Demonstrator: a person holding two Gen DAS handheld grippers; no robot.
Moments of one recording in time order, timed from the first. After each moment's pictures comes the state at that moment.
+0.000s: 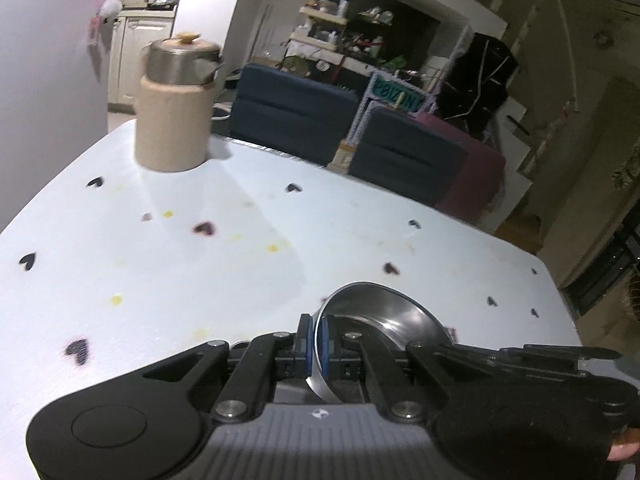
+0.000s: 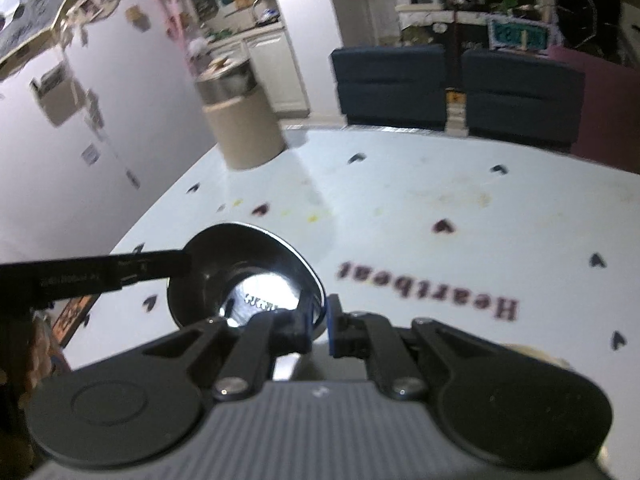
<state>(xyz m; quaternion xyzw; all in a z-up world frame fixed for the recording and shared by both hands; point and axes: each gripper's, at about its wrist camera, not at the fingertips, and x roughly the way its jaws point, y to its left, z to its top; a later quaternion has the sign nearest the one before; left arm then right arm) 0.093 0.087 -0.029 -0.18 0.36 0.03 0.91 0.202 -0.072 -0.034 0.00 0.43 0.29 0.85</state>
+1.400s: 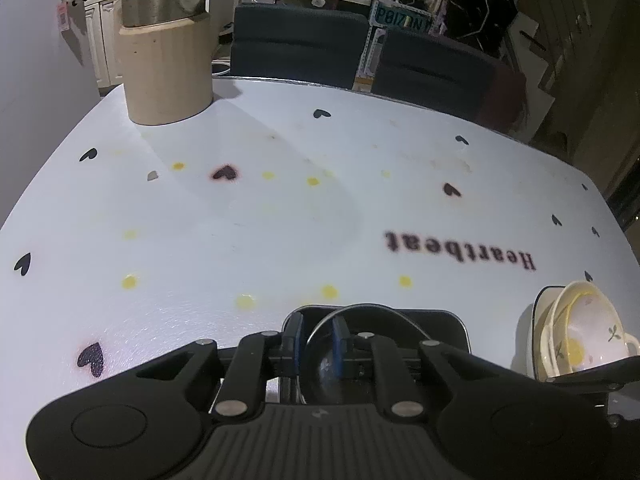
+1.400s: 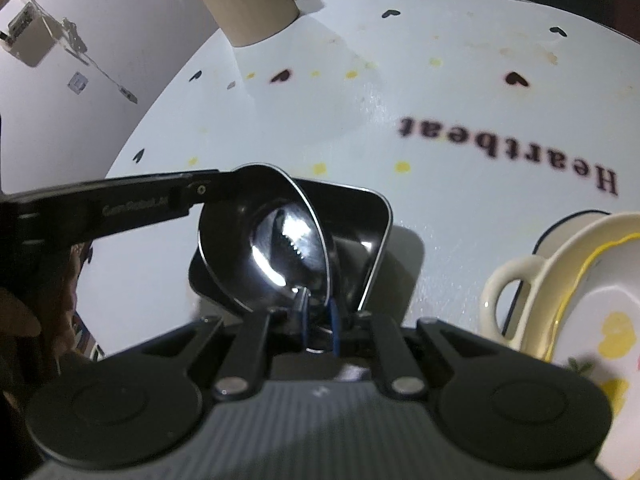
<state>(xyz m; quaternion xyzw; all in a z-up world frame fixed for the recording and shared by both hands) 0.139 0.101 -0.092 -0.09 0.46 0.02 0.88 0.203 -0.002 -0.108 0.01 0.58 0.28 0.77</state>
